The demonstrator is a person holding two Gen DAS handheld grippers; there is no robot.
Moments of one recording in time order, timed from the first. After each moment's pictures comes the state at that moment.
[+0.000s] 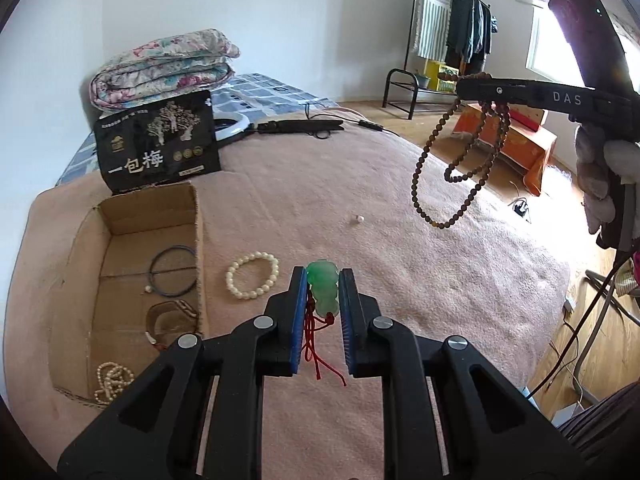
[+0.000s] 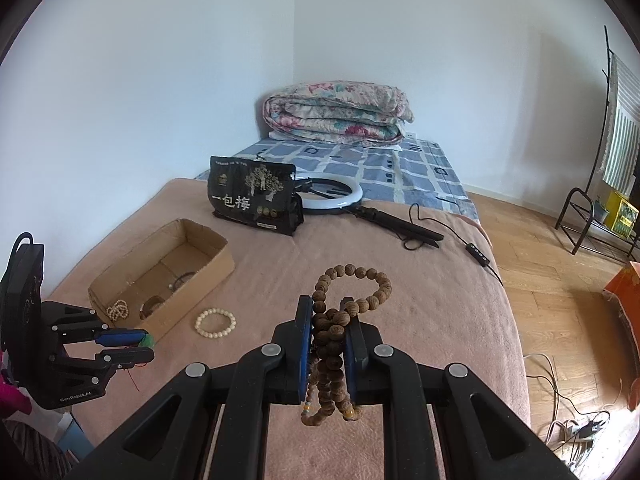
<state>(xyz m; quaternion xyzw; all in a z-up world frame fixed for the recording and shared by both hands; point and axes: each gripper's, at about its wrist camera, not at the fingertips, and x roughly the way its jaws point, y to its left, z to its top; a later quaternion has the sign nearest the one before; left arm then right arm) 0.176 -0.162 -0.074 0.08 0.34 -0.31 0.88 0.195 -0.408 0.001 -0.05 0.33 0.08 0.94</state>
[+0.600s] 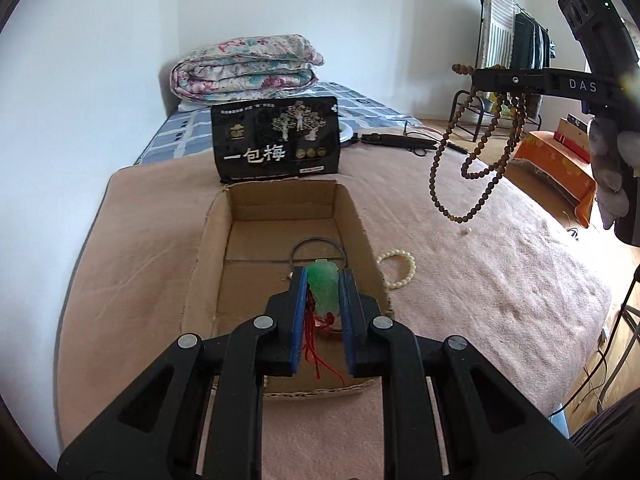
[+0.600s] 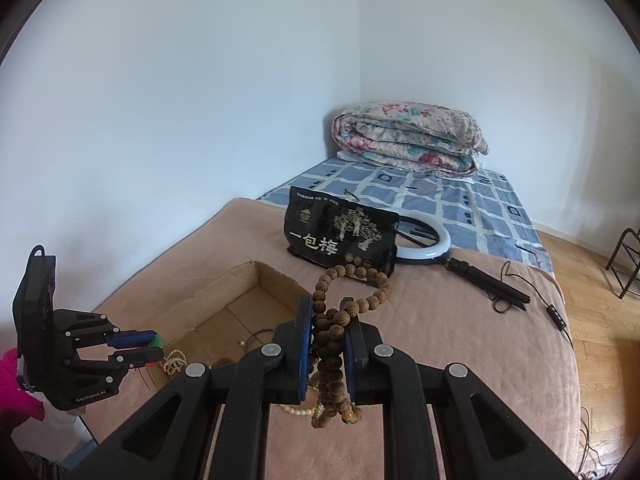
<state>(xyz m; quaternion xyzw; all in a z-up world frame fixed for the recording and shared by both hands) 0.209 -0.037 -0.066 0.06 0.33 -0.21 0.92 0.263 -0.282 0.015 -0.07 0.30 0.18 0.93</state>
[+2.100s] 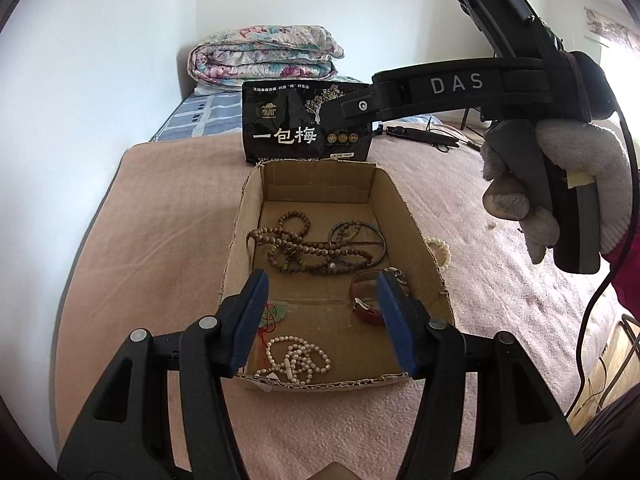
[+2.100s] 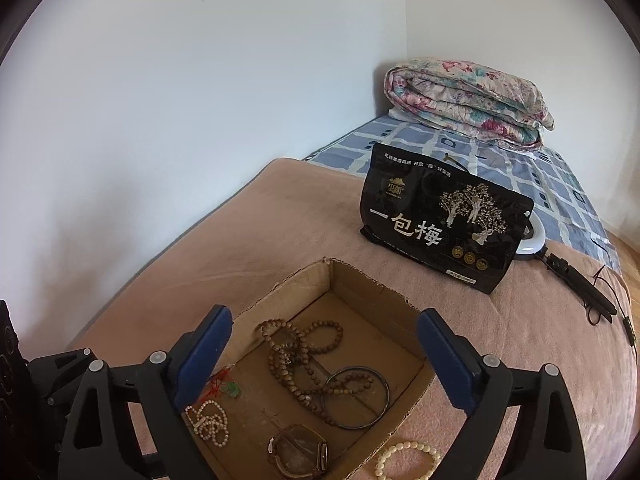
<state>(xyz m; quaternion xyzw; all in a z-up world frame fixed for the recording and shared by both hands) 0.222 0.000 -0.088 0.03 0.34 -0.20 0.92 0.355 -0.145 -0.063 -0.07 0.37 0.22 0.90</state>
